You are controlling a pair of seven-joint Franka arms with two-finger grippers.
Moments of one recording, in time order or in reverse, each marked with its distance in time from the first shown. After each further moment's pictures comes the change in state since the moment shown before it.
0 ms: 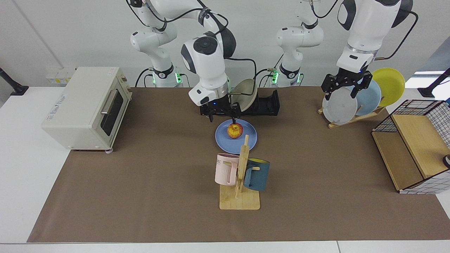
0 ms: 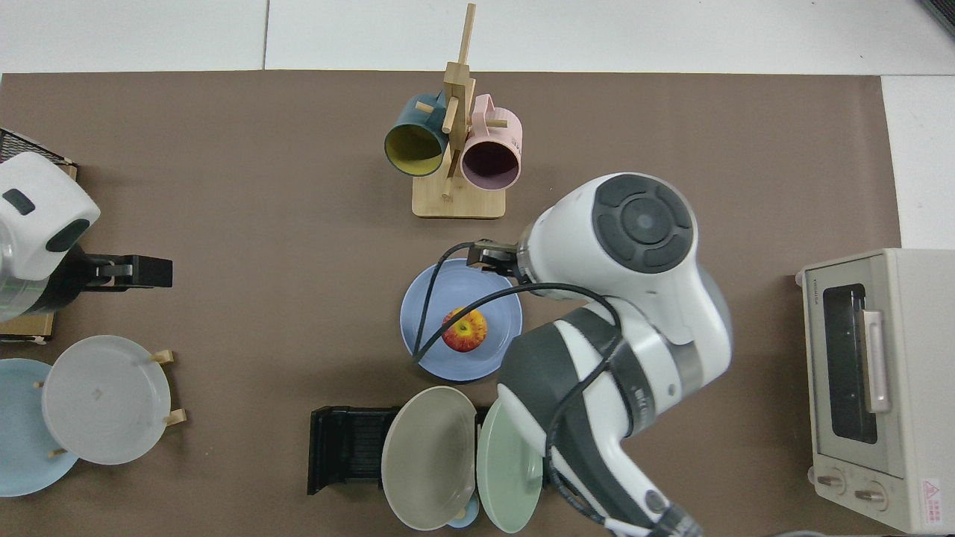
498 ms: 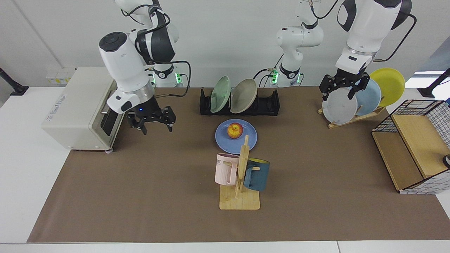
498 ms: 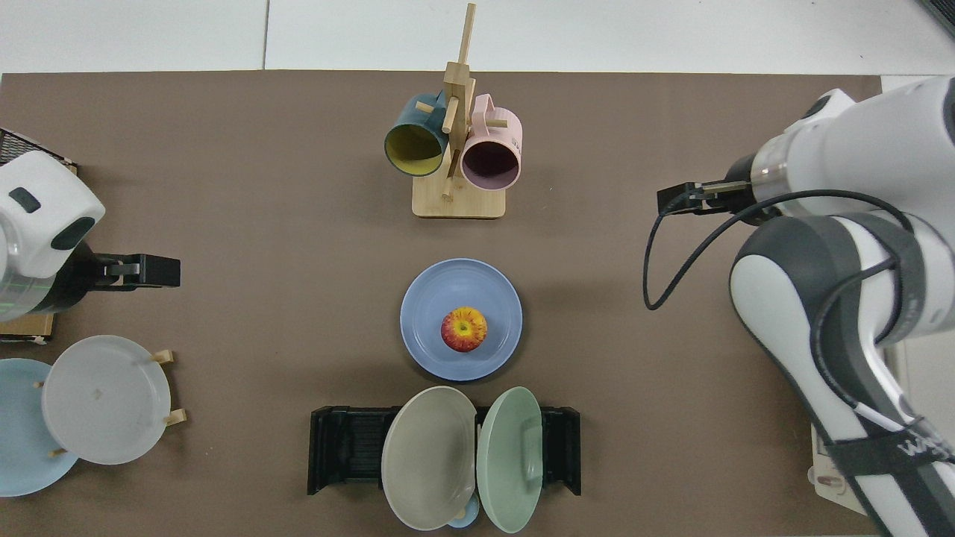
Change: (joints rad) left arm 0.000 0.008 0.001 0.000 -0.040 0.000 0.000; right arm -0.348 -0.066 -0.010 -0.001 -0.050 -0.029 -0.613
